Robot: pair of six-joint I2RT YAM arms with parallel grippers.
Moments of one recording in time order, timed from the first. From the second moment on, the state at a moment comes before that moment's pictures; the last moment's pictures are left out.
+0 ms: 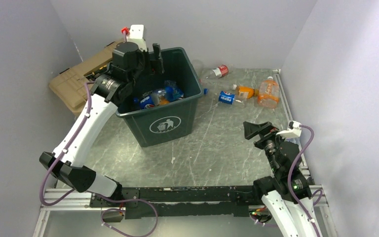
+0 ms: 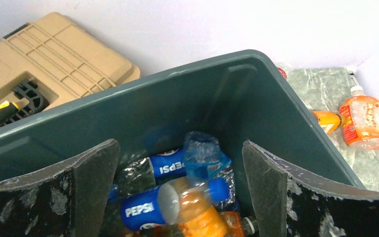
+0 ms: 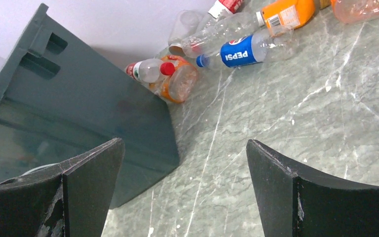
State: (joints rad) left arm -0.49 1.46 1.76 -0.54 -0.30 -0.21; right arm 0.28 0.22 0.56 -0.46 0.18 0.73
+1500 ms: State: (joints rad) left arm -0.49 0.63 1.24 -0.68 -0.17 -0.57; right arm -0.31 1.43 1.02 -0.30 0.44 0.67
